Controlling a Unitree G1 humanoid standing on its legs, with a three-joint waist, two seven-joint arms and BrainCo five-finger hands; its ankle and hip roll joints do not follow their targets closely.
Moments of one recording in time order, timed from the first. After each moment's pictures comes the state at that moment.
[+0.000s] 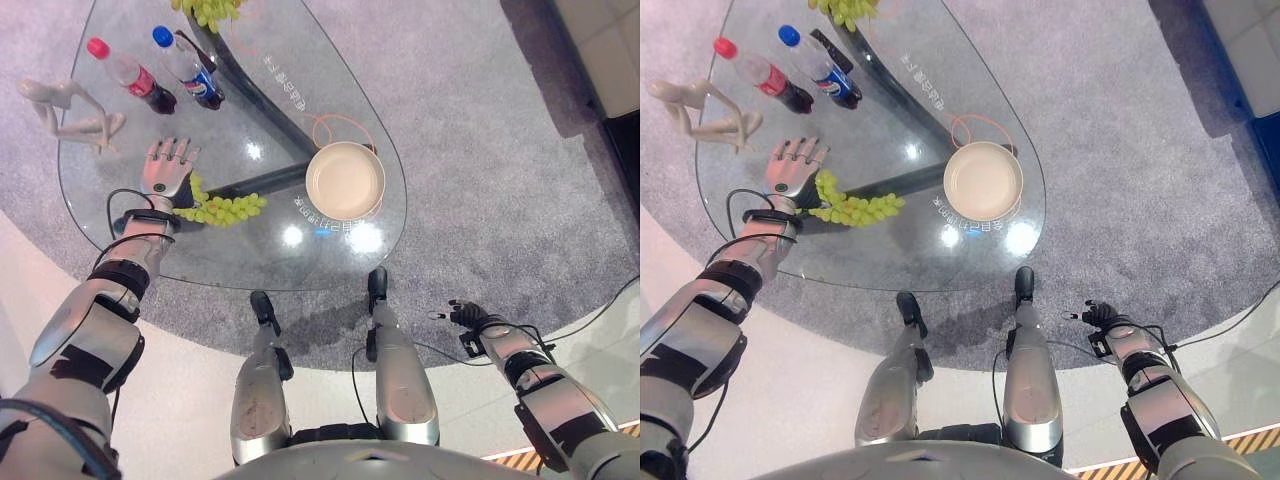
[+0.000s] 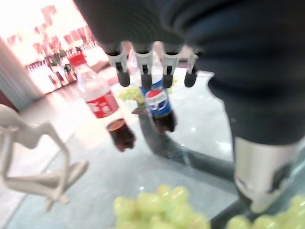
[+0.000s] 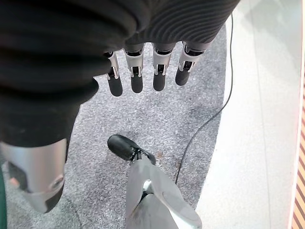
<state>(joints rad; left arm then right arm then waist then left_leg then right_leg) -0.86 0.70 -0.64 1.12 0.85 0.05 0.64 -0.46 -0.48 0.37 1.20 0.14 0.09 0.03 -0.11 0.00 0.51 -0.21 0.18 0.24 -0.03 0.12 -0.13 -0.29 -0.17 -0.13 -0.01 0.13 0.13</state>
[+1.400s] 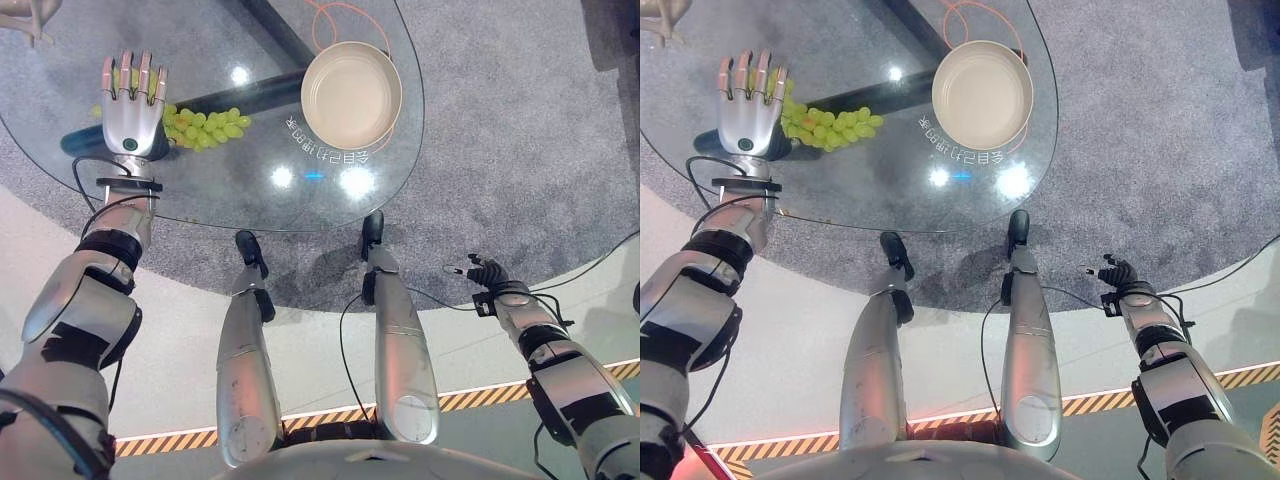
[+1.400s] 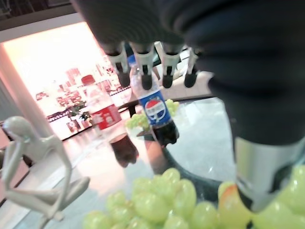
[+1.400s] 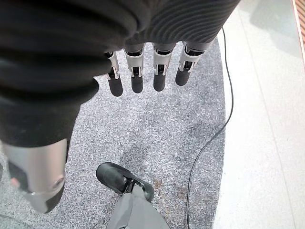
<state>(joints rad) -1.03 0.72 -0.64 1.12 0.85 0.15 0.95 -0.54 -0.54 0.32 1.19 0.25 -0.02 -0.04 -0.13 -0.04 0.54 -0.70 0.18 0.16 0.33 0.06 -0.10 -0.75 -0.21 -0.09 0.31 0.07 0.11</state>
